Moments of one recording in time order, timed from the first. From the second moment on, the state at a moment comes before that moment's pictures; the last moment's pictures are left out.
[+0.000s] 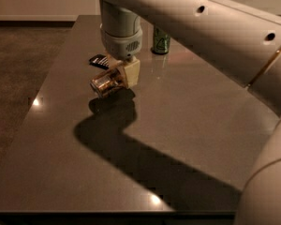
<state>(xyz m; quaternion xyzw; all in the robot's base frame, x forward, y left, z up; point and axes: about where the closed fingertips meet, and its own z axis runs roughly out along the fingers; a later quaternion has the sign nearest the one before) 0.586 0.045 0.888 -0.89 0.44 -0.07 0.07</state>
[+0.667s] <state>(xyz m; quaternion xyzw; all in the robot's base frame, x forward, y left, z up) 0.611 0.017 0.927 -0.93 0.33 -0.17 0.09</state>
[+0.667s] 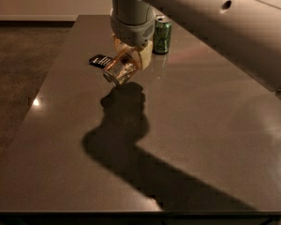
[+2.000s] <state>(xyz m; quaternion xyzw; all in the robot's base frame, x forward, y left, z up) 0.613 0.011 0.961 -0.96 0.08 -0.27 0.08</state>
